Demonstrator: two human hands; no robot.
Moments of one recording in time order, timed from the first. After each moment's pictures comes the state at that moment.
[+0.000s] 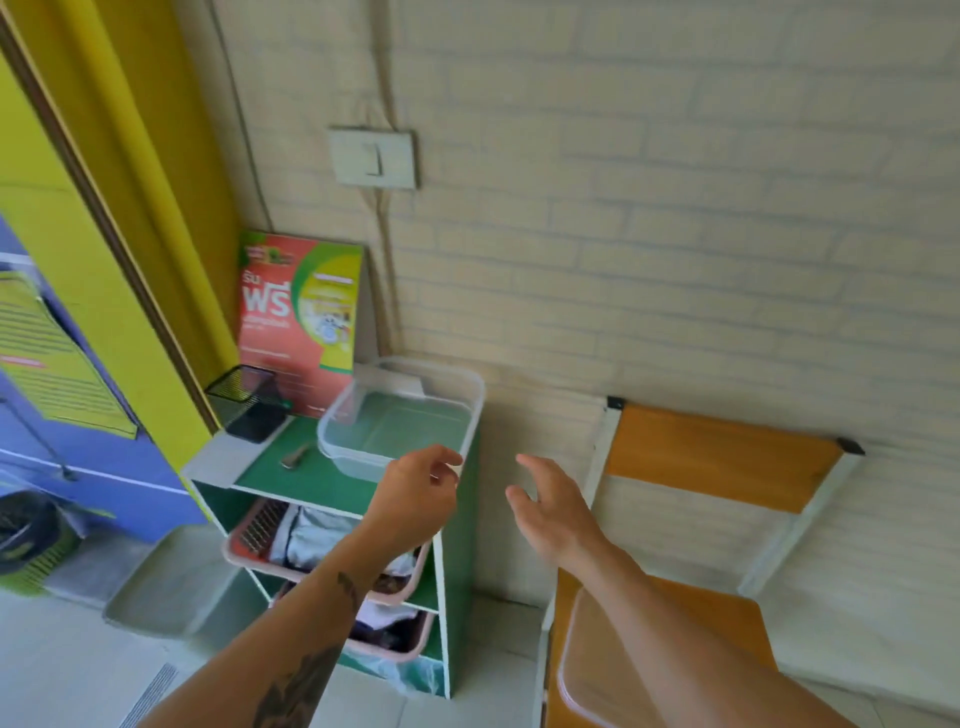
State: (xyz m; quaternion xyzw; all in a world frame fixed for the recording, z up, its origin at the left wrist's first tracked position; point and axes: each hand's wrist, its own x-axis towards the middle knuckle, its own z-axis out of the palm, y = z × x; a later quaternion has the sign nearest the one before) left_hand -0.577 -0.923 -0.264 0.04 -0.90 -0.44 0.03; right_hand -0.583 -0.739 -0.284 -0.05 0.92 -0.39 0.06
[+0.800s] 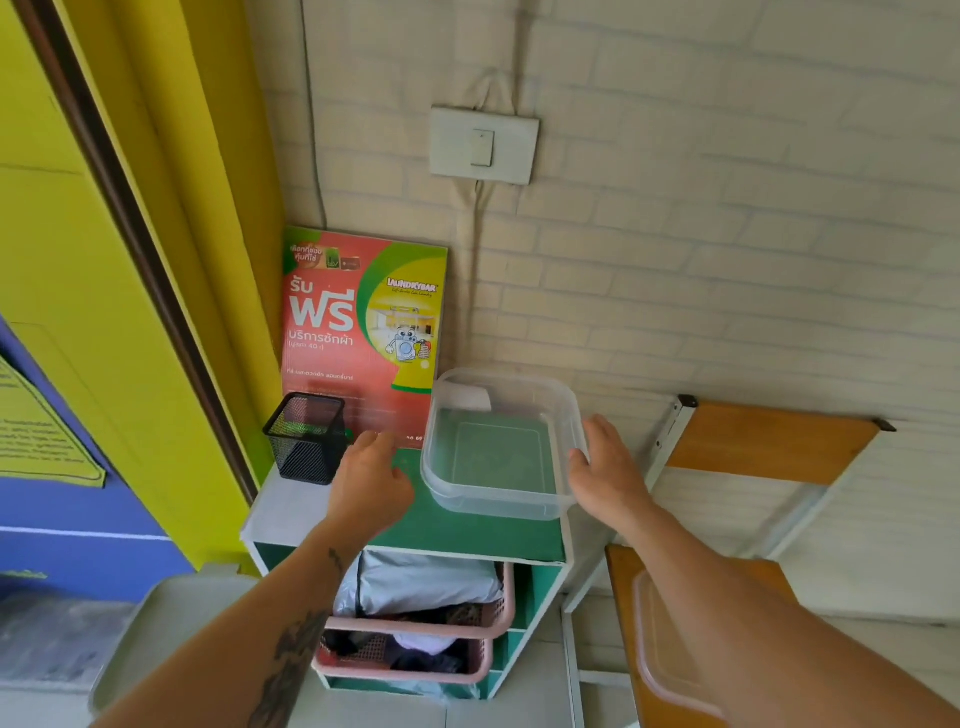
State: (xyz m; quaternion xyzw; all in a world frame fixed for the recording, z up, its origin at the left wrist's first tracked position) left_hand -0.683 -1.155 -0.313 -0.01 -0.94 -0.33 0.04; right_hand -0.653 -0.883 -0.278 0.11 0.95 -0.28 -0.01
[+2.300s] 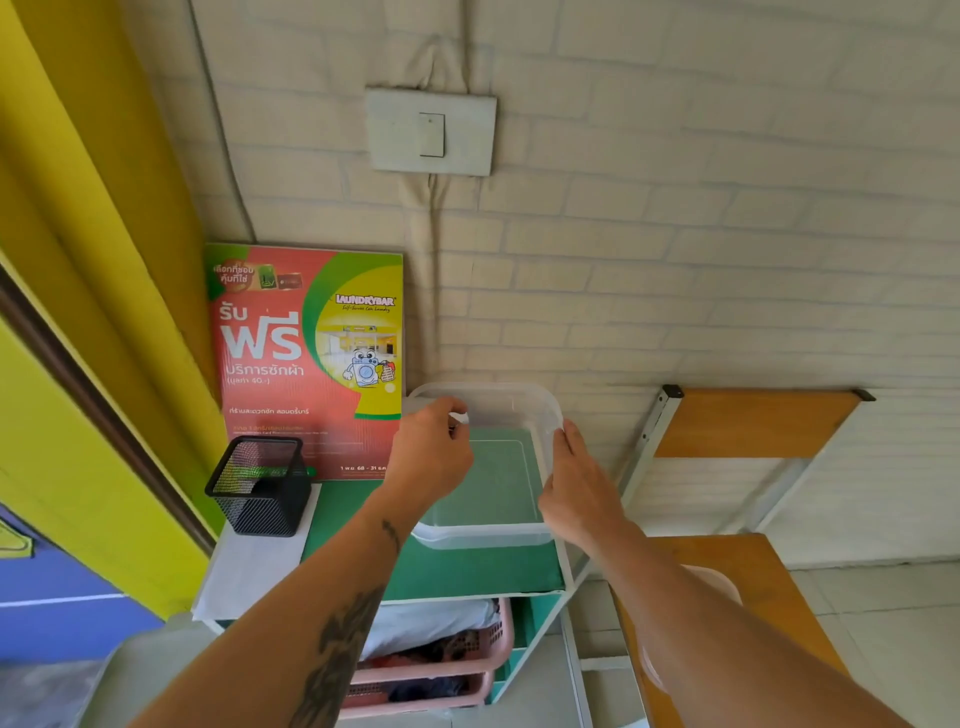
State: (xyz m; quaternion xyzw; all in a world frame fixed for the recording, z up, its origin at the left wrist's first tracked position) left_hand -0.749 -1.069 -0.274 -0.06 -0.90 -0.43 -0.01; right_hand -0.685 -0.896 -0.304 0.15 0.97 -0.18 0.02
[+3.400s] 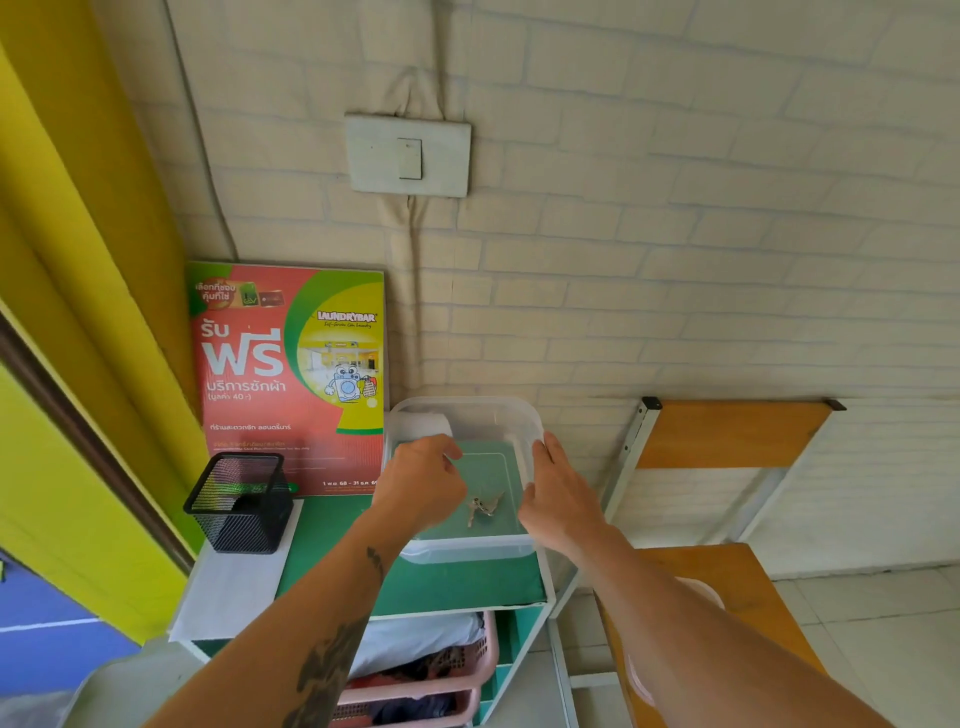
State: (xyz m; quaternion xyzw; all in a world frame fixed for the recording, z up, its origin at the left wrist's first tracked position) left_hand -0.734 -1.065 -0.274 -0.09 -0.93 -0.35 -0.08; right_hand -0.685 -0.892 -0.299 0.11 0.97 -0.21 0.02
